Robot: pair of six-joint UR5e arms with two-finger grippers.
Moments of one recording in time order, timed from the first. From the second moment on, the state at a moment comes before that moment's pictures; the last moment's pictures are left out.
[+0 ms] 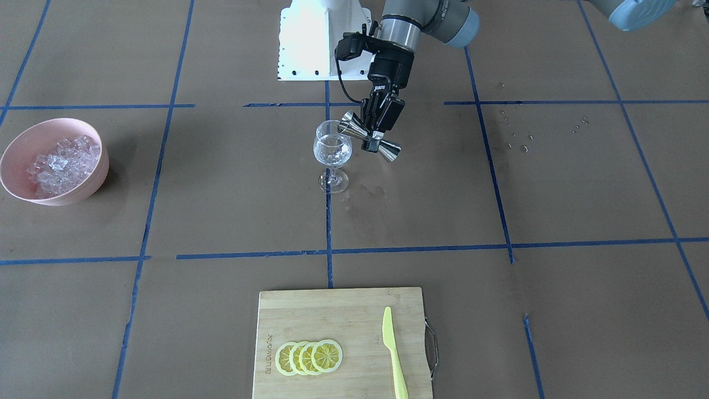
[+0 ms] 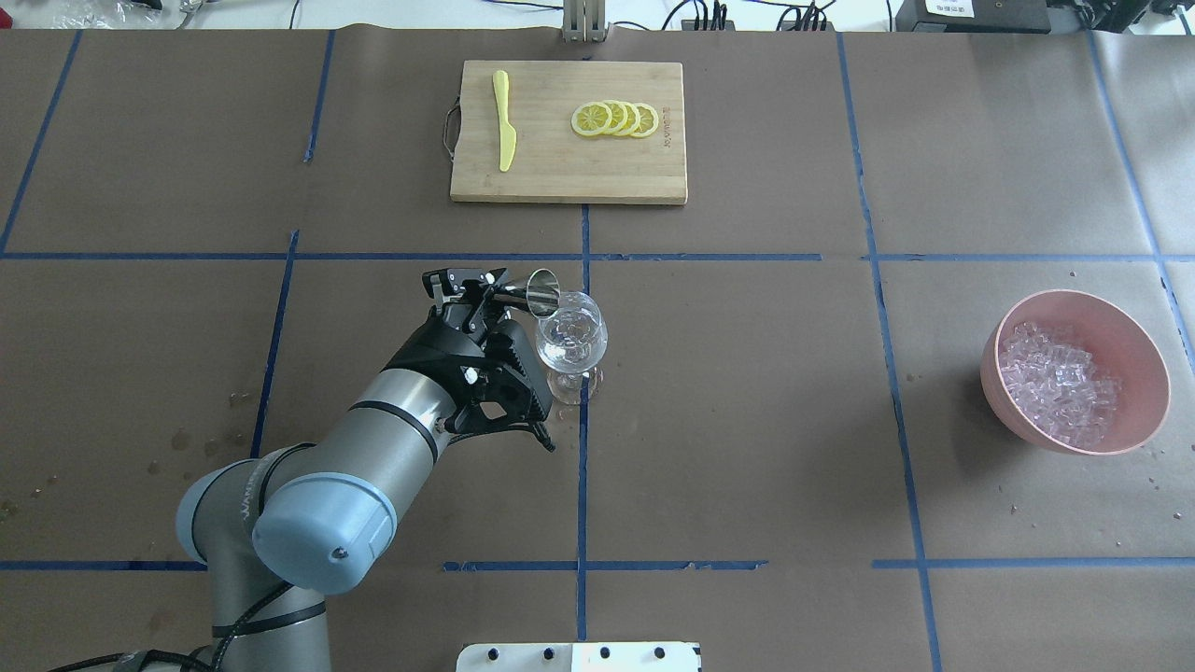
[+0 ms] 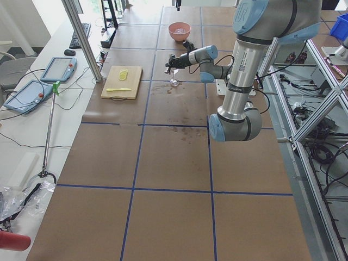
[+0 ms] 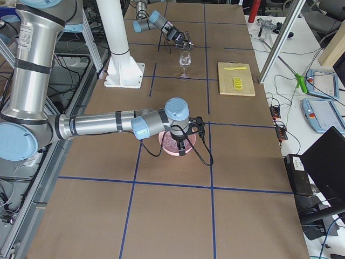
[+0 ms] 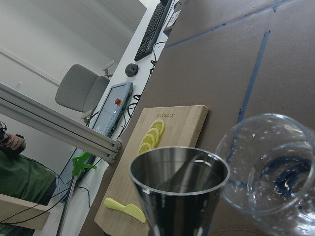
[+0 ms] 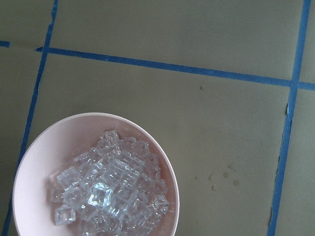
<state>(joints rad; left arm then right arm) -0.26 -2.03 -1.87 -2.16 -0.85 0.20 1.38 -1.80 1.91 -1.32 2.43 0.24</state>
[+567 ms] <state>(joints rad) -0.26 -2.07 -1.88 -2.02 -0.85 0.36 1.38 -1.80 1.91 -1.31 2.44 0.24</state>
